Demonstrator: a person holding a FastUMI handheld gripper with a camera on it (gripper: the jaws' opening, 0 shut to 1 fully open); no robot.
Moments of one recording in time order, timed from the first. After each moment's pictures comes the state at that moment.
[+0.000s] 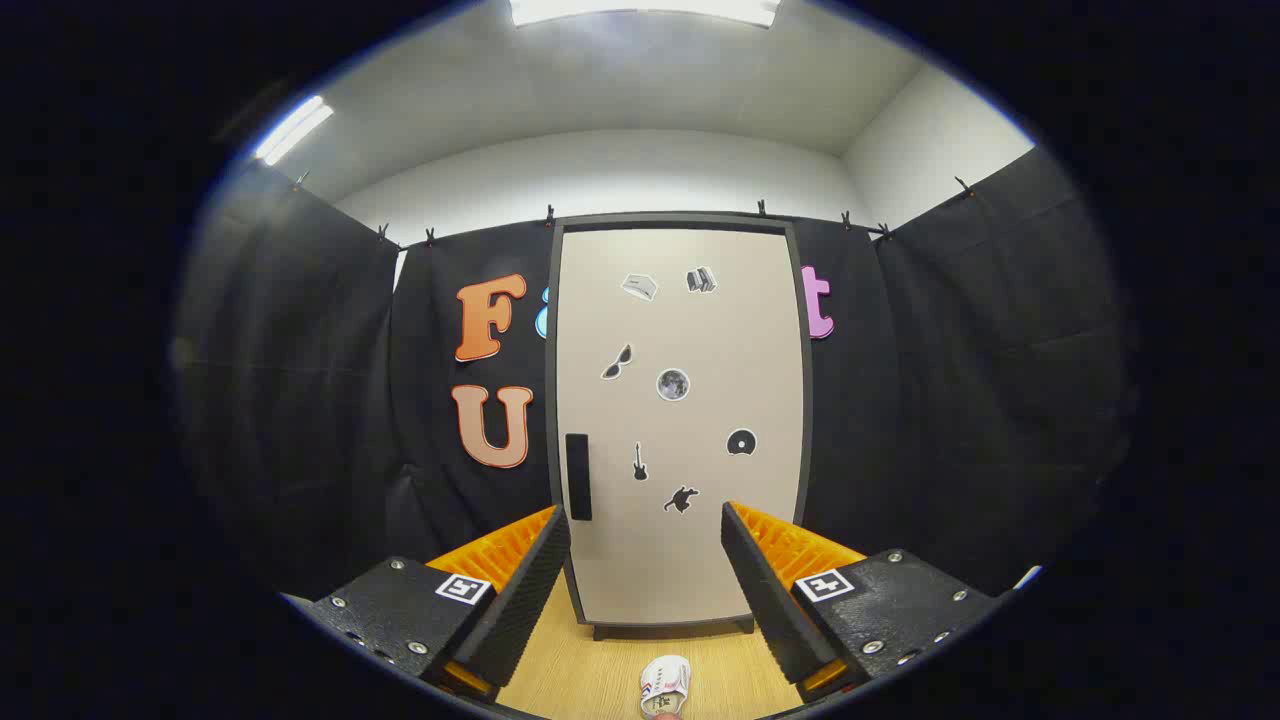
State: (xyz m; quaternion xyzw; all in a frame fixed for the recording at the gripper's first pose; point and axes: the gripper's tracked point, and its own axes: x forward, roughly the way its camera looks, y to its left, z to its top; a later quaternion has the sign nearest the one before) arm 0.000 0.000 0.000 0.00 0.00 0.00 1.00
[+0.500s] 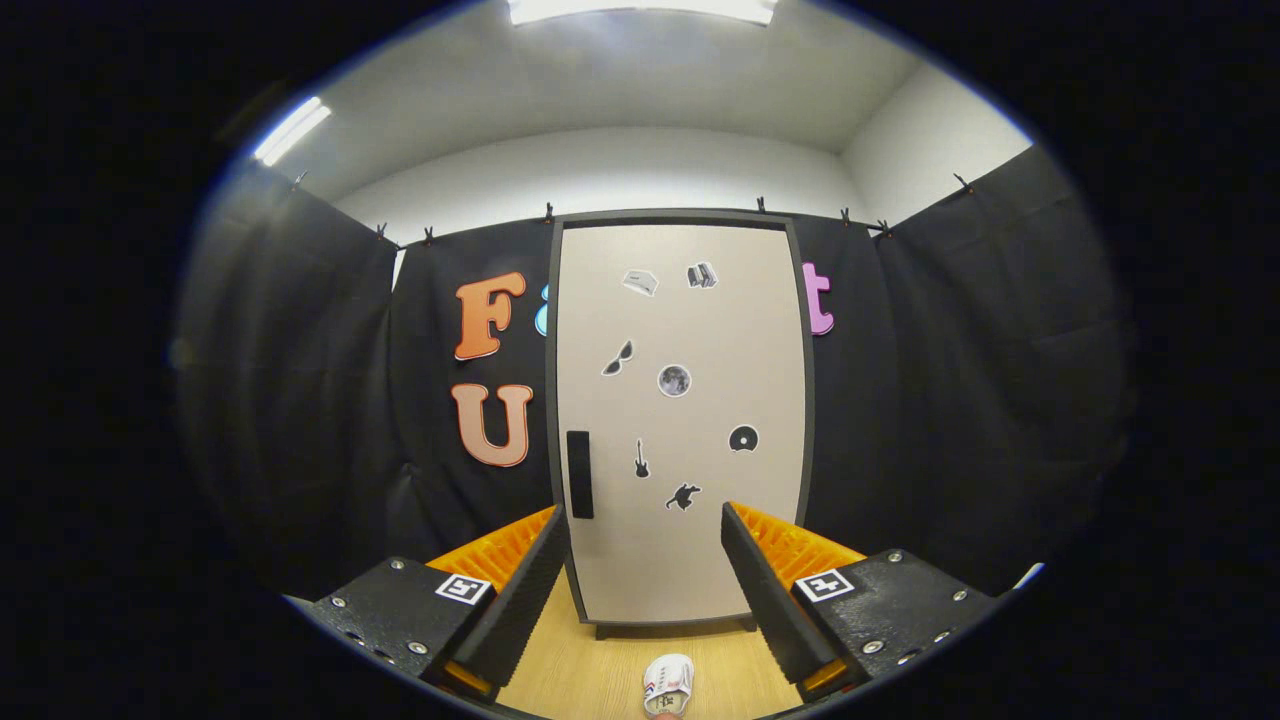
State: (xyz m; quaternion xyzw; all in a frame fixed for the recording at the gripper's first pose) arm 0.001 0.002 -0.004 0.00 0.01 0.00 1.00
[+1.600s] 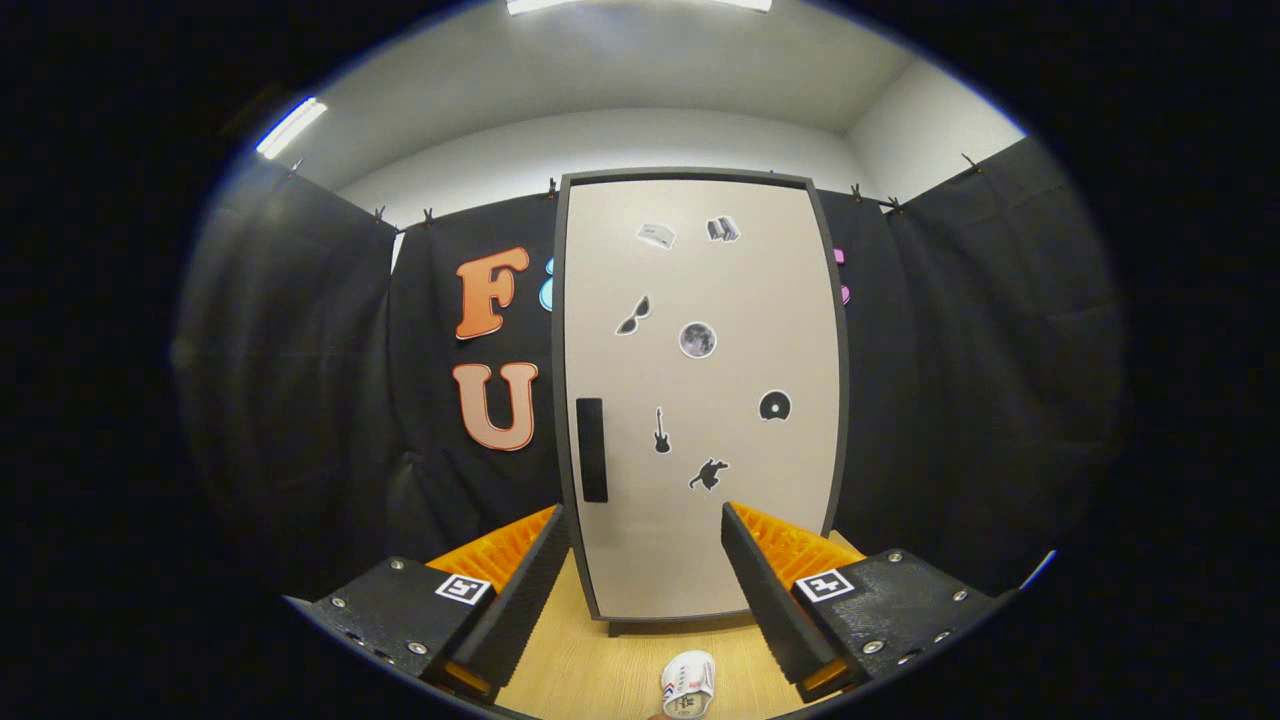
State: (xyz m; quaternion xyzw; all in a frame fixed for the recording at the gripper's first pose) arm 0.055 0.031 -0.052 0.01 0.04 0.01 1.00
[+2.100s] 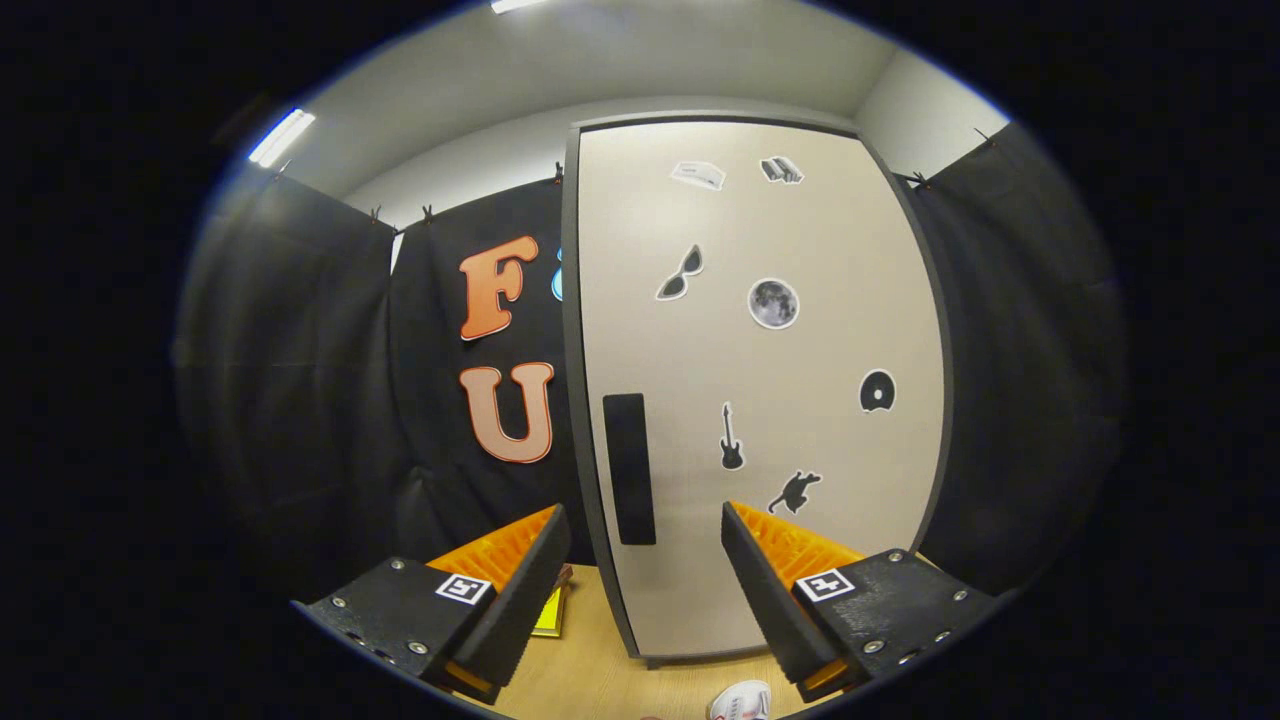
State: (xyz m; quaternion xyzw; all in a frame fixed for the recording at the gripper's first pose) arm 0.188 0.085 -0.076 0.03 0.03 0.04 1.00
